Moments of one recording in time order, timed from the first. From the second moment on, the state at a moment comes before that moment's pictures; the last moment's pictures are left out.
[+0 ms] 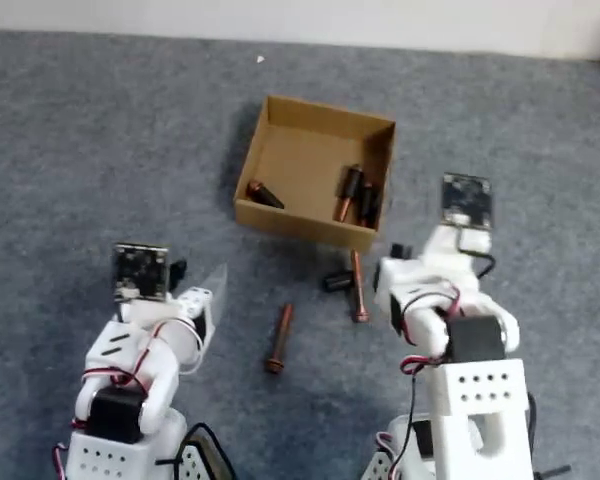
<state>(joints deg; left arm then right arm) 3.8 -103.3 88.2 55.1 9.5 -9.8 -58.8 52.6 63.8 -9.8</state>
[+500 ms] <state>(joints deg) 17.0 -86.6 73.3 56.4 6.0 7.3 -60.2 61.5 51.2 -16.2</state>
